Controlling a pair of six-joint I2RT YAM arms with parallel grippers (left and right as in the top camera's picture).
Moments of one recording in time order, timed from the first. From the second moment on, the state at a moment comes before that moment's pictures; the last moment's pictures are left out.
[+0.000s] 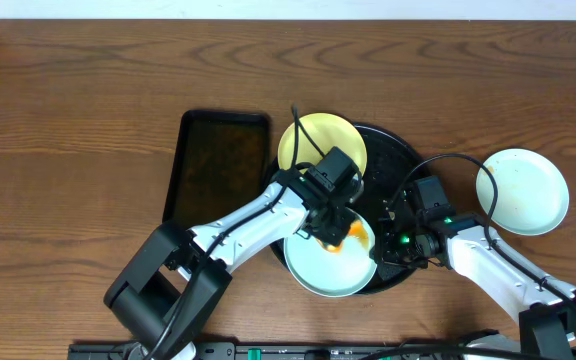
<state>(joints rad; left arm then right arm) -0.77 1.81 1.13 -0.63 0.31 -0.21 0.31 1.45 0.57 -0.51 -0.45 0.44</state>
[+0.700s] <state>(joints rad) -0.78 1.81 1.13 -0.77 0.05 -0.25 0.31 1.45 0.57 -0.51 -0.47 0.44</state>
